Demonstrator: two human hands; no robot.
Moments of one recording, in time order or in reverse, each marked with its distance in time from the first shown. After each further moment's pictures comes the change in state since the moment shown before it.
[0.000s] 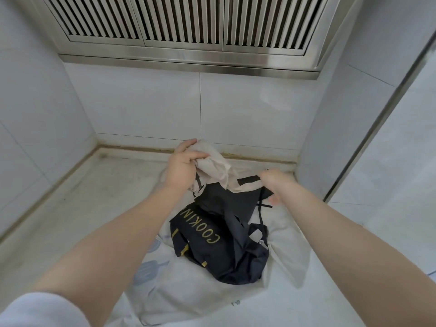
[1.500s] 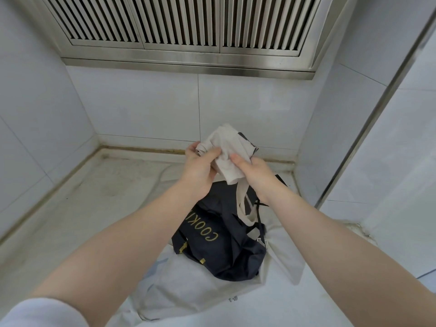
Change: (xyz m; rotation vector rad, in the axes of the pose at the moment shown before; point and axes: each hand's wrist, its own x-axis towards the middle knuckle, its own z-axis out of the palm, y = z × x) left_hand -0.015 0.046 0.028 -0.991 -0.051 -0.480; right_hand -0.040 -0.009 0.014 0.532 -0.183 -0.452
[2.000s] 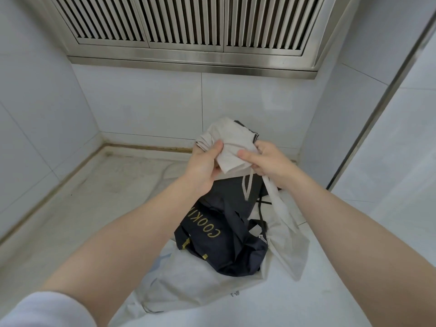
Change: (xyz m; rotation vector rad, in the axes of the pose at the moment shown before) left_hand -0.009 0.005 0.002 -0.005 -0.070 -0.041; right_hand -0.013 -0.034 -0.020 -0.198 -0.175 -0.156
